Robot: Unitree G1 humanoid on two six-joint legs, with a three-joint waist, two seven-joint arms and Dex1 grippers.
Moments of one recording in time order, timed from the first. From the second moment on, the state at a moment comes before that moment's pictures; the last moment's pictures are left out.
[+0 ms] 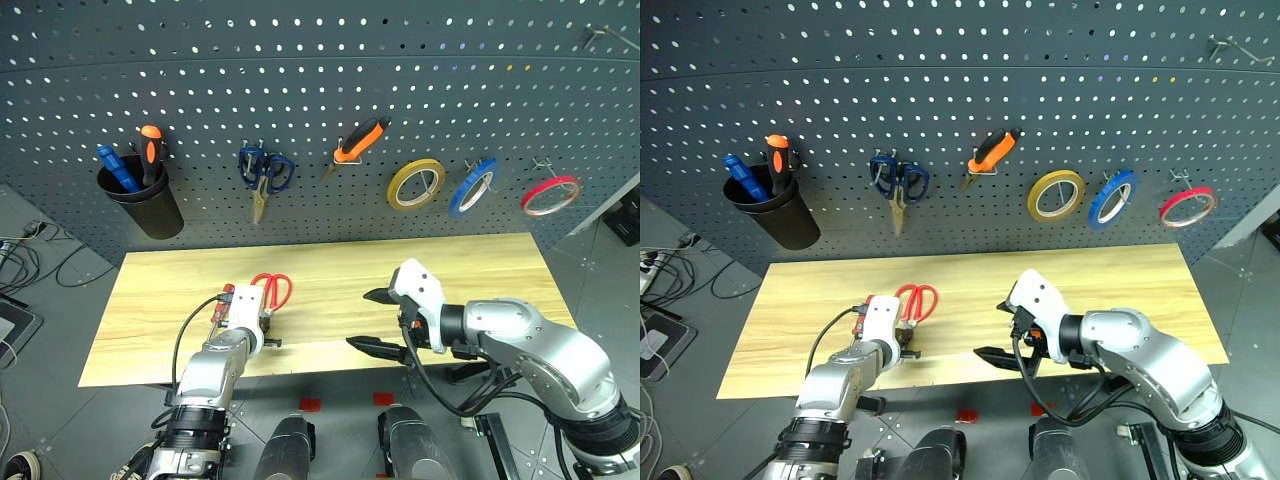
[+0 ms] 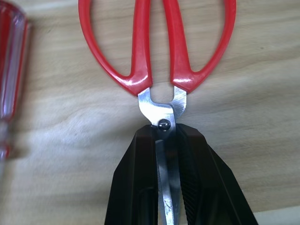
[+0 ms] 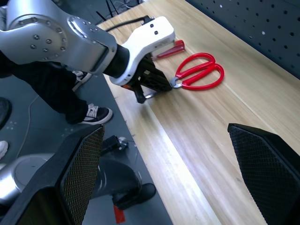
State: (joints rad) left arm -0.19 0.26 0.00 0.10 -0.11 0.77 -0.16; right arm -0.33 -0.59 0.26 -0.65 0.51 0.99 0.65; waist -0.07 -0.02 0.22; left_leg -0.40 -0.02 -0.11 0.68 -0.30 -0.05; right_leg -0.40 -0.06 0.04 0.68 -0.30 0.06
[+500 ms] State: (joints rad) left arm 0.04 0.50 -0.02 -0.14 0.05 0.20 -0.25; right arm -0.36 -0.60 0.25 -0.66 0.51 0.97 0.64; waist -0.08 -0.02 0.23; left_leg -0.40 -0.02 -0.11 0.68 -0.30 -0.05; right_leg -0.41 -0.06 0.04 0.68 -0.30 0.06
